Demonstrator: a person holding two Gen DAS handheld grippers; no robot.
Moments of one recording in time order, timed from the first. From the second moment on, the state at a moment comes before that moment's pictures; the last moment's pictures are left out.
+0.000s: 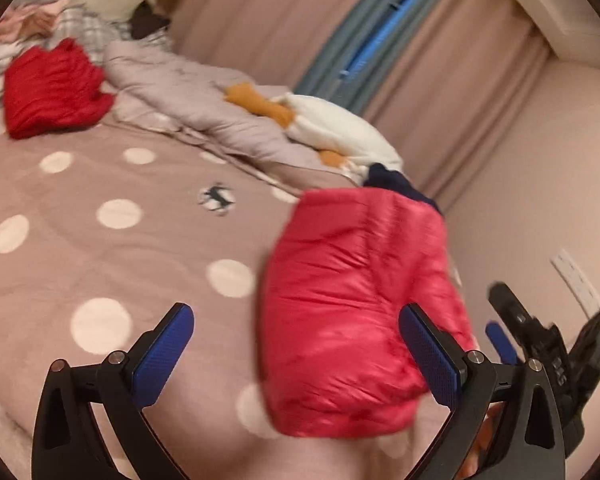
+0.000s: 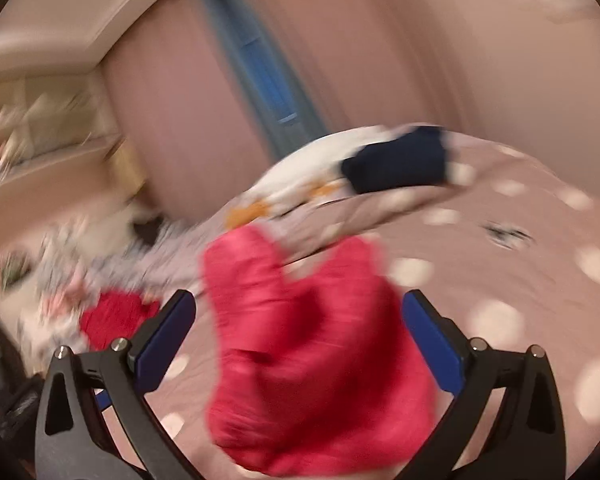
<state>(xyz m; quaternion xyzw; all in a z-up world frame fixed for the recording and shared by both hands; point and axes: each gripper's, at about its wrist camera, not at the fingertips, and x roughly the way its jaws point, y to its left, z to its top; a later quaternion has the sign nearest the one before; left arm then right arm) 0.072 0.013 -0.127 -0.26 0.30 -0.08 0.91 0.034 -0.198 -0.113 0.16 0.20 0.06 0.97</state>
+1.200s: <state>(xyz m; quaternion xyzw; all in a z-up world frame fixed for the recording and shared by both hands) 0.208 -0.125 -0.239 -0.19 0.32 -0.13 0.92 0.103 -0.297 -0.268 0.22 0.30 -0.14 0.92</state>
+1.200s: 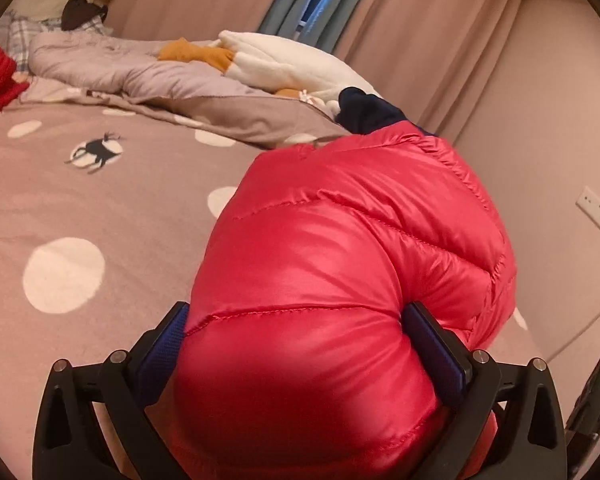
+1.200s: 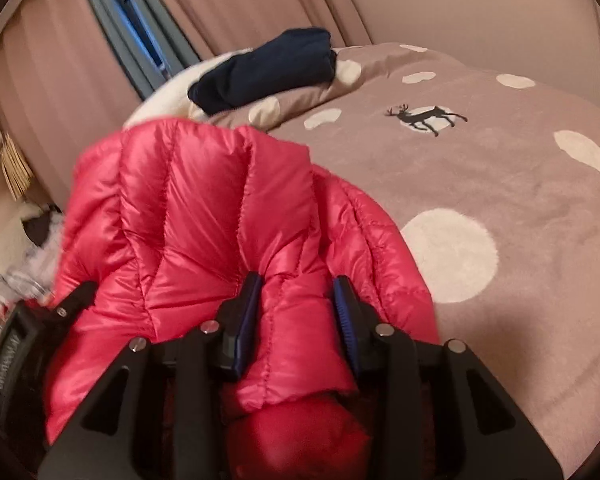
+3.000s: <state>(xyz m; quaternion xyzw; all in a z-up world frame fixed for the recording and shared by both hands) 0.300 -0.099 -0.250 -0.22 0.37 -0.08 0.90 0.199 -0.333 -0.267 0.24 0.33 -0.12 0.91</state>
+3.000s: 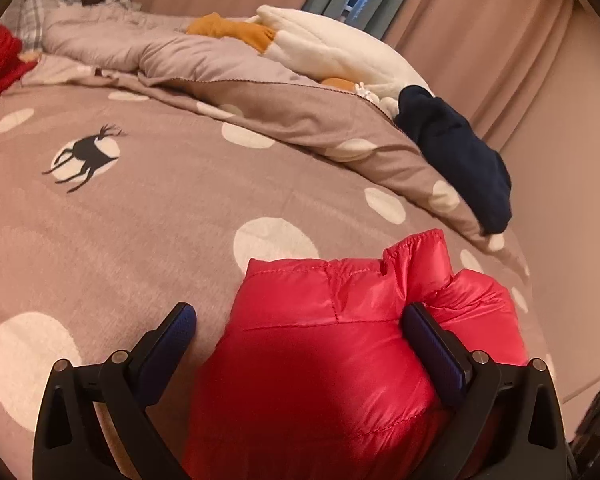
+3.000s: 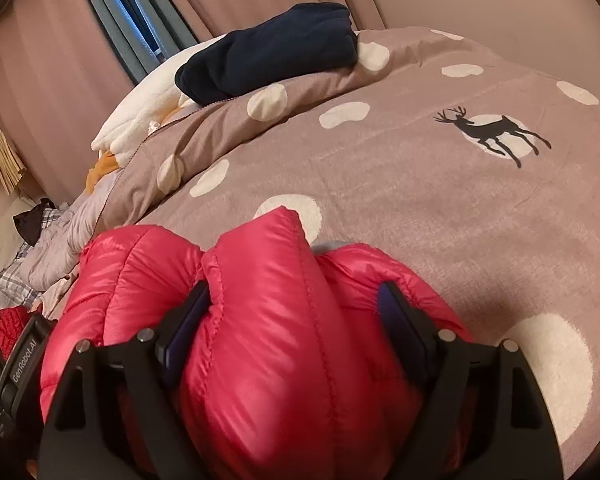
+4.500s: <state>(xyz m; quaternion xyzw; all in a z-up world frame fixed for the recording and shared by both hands) 0.176 -0.149 -0.147 -0.15 0.34 -0.32 0.87 0.078 -0.340 -0.256 0.57 0.21 0.23 0.76</state>
